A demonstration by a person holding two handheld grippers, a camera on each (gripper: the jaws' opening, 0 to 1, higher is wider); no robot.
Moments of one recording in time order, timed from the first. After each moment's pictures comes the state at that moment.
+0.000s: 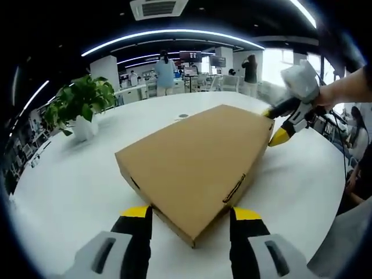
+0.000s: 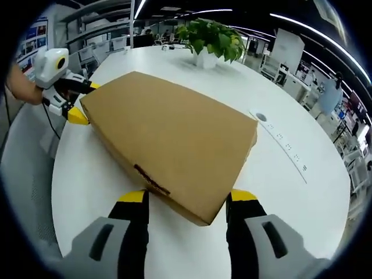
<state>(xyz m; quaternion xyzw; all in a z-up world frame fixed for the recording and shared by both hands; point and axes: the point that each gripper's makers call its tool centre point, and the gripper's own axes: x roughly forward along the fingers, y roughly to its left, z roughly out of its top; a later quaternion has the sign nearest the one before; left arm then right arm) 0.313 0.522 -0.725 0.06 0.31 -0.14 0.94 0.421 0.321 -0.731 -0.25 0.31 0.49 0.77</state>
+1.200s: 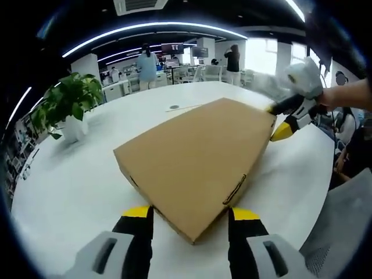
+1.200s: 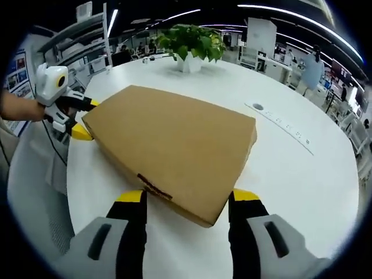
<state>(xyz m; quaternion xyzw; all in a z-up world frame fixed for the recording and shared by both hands) 0.301 0.556 -0.727 0.08 0.34 -0.21 0.91 0.374 0.345 -0.726 -0.16 0.34 0.43 0.82</state>
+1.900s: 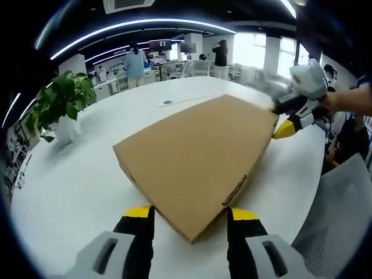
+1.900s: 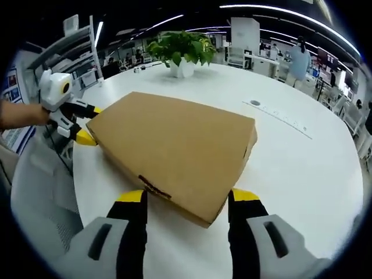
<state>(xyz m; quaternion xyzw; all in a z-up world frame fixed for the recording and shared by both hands) 0.292 0.576 -0.729 0.10 0.35 -0.25 0.90 0.342 0.359 -0.725 -0.11 0.34 0.40 0.85</state>
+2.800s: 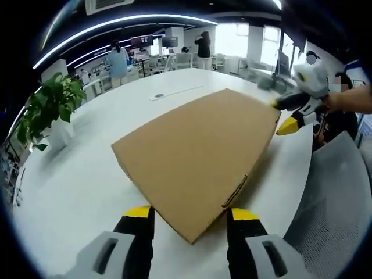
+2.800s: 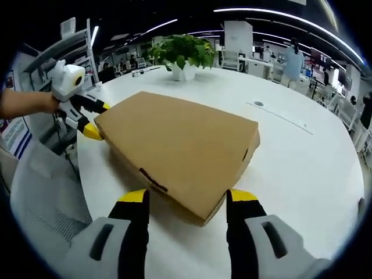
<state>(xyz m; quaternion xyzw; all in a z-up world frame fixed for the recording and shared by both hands) 0.276 0.610 -0.724 0.14 0.37 -0.30 0.87 0.298 0.391 -0.724 -0.10 0.32 0.38 0.86</state>
